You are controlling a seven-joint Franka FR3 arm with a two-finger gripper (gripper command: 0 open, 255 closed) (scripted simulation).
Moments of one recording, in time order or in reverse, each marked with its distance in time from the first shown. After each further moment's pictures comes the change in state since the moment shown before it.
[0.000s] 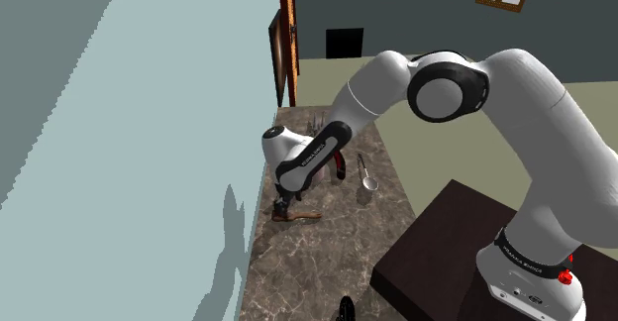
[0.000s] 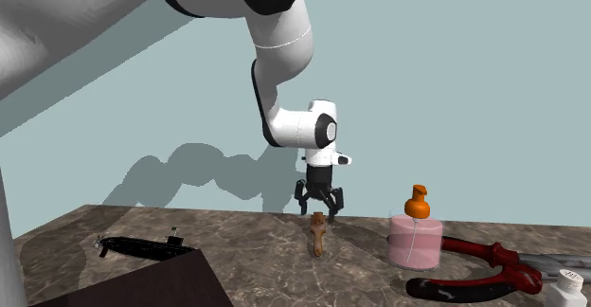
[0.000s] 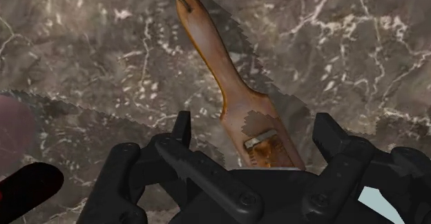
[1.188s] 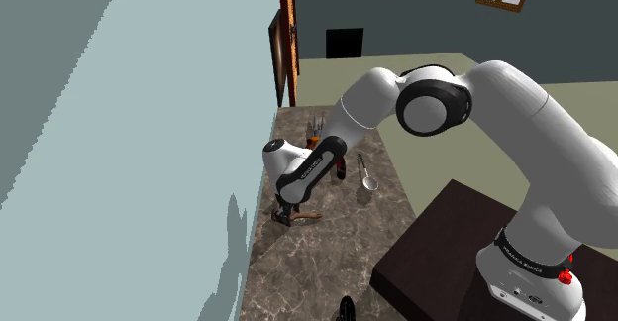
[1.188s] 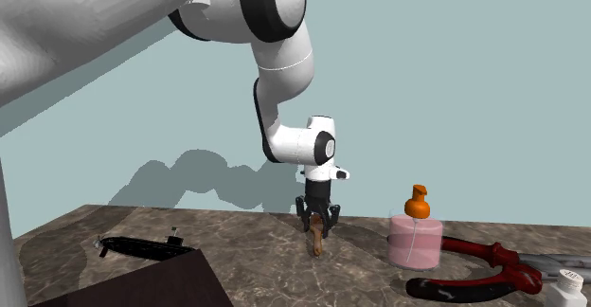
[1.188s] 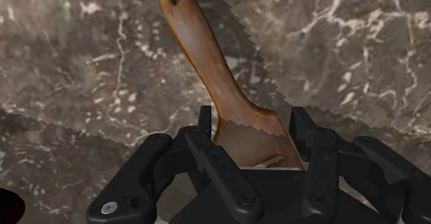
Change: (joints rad) arm 0.016 0.106 -0.011 0.061 -0.011 0.045 0.007
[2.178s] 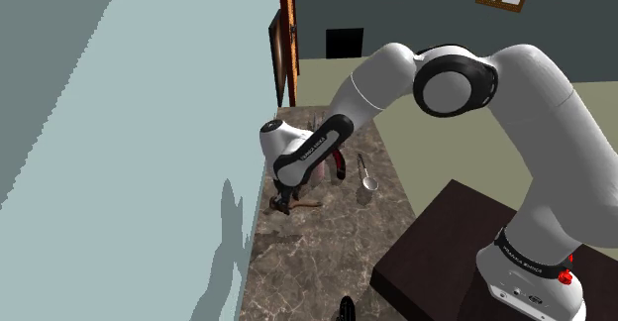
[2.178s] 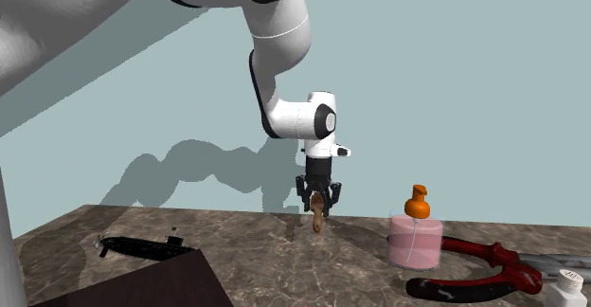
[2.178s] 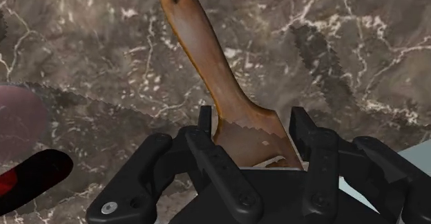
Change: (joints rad) arm -0.016 -0.150 0.018 -0.071 0.015 -0.079 -0.009
